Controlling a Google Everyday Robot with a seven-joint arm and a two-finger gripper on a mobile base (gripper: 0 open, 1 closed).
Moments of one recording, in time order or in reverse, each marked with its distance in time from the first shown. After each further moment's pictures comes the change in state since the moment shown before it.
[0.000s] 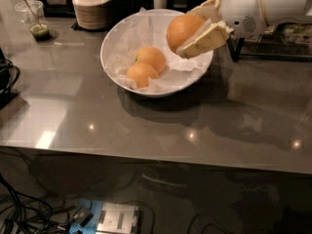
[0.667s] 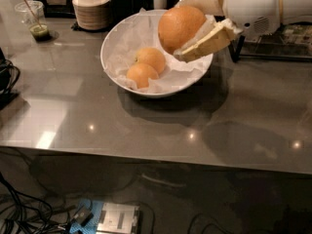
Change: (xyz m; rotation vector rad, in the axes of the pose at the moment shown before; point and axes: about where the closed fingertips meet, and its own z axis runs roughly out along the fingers) arm -0.051 0.047 -0.029 -0.017 -0.113 -0.215
